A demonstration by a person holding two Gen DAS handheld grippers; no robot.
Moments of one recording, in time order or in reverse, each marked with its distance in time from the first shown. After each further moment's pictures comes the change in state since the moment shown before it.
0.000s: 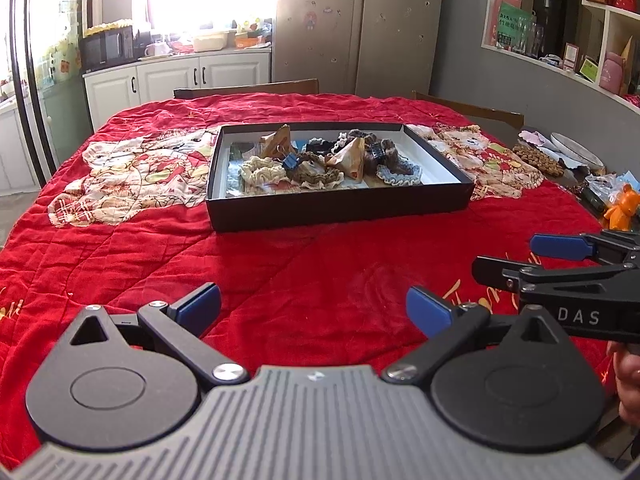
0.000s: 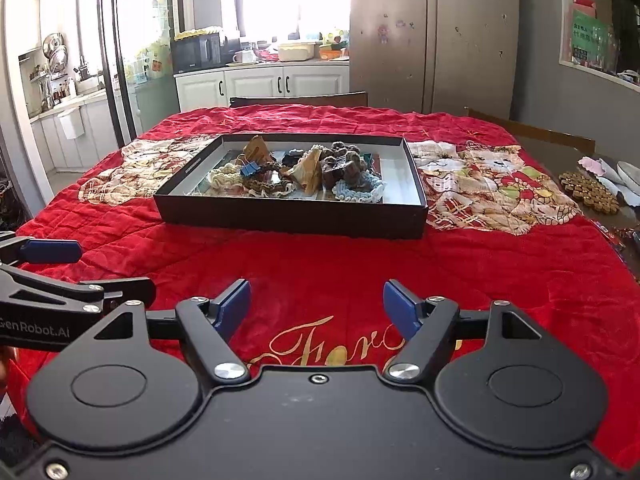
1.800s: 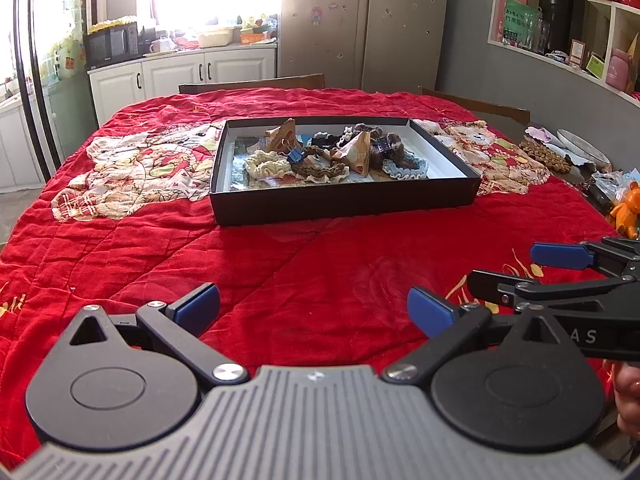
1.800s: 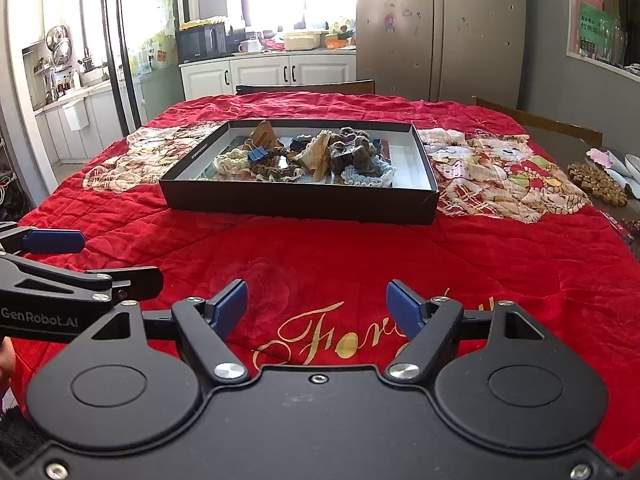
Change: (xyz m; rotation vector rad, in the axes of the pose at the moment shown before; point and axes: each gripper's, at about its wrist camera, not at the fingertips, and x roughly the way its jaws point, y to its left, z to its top) left arm 0.003 -0.001 0.000 -0.006 0.014 0.018; right arm 0.007 0.004 -0.008 -0.003 0.027 0.017
